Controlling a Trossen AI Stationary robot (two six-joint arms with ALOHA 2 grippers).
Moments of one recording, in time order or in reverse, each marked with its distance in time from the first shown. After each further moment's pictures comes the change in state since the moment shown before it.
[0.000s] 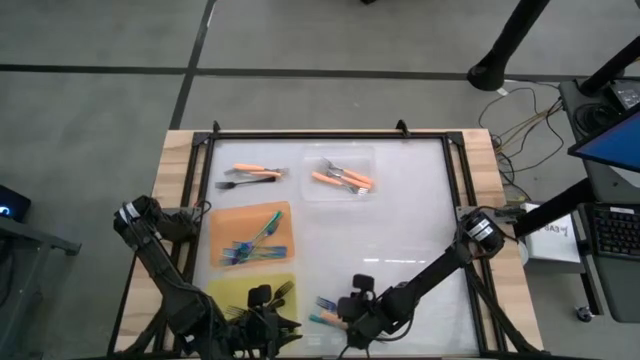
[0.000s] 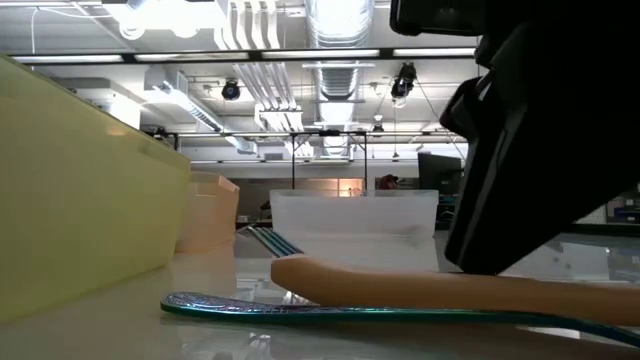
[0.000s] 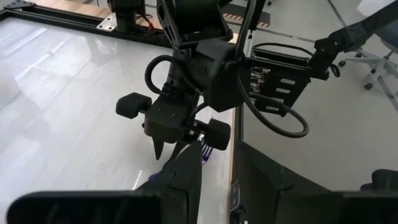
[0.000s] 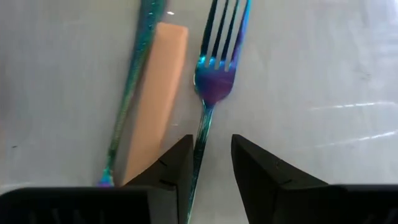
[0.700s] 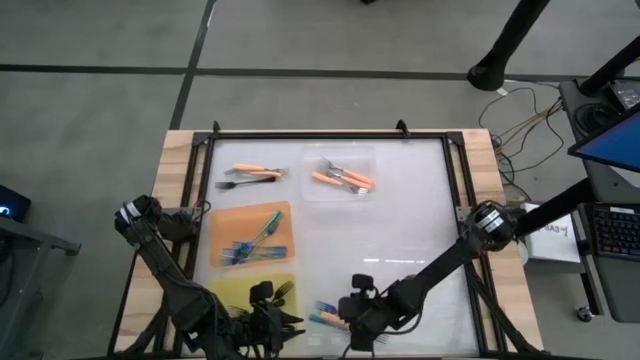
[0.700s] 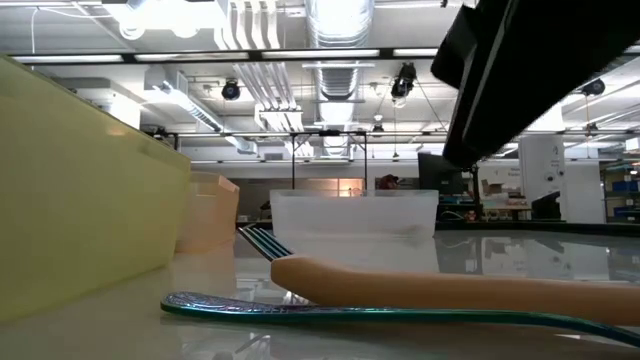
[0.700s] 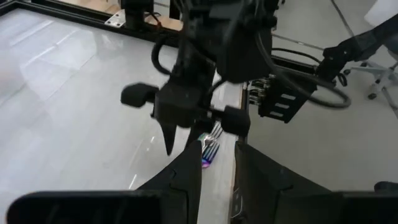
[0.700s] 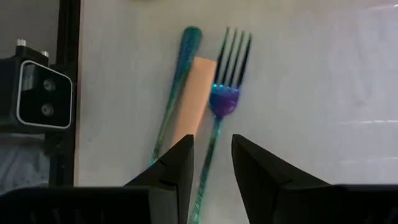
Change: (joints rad) left arm 0.019 0.000 0.000 -0.008 0.000 -0.046; right arm -0.005 -0.091 0.000 0.019 -0.074 -0.060
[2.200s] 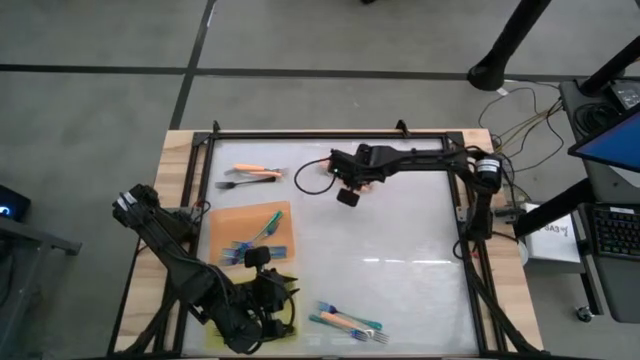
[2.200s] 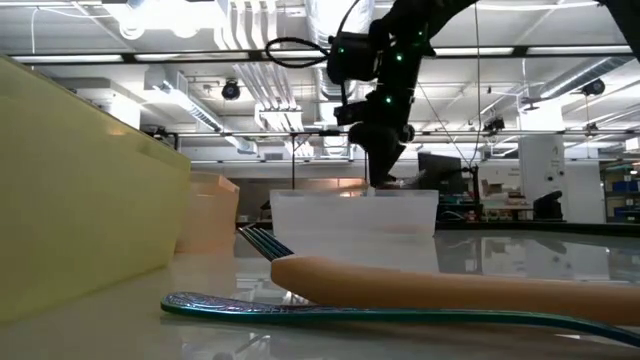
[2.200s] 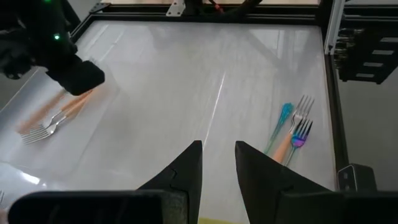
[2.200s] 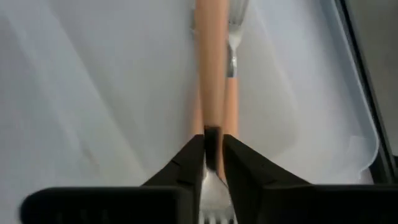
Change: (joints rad) left arm 0.115 -0.087 0.000 -0.328 0.008 0.112; right arm -0.899 -0.132 0.002 -0.327 0.021 -0.581
